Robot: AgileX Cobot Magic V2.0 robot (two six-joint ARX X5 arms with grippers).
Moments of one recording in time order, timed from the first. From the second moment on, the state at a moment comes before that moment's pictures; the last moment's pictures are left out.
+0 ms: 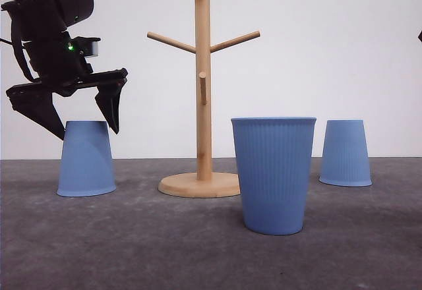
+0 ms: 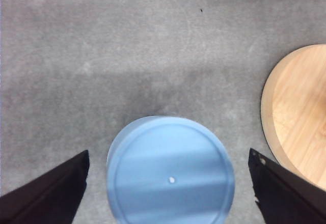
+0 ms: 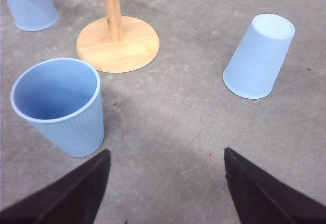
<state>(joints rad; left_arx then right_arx) -0.24 1.73 1.31 -0.52 0.00 -0.15 0.27 0.49 0.57 -0.58 -0.17 -0.10</state>
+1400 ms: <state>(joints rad) -0.01 1.45 1.32 -0.56 0.46 -0.42 0.27 0.49 0.57 -0.58 -0.16 -0.09</state>
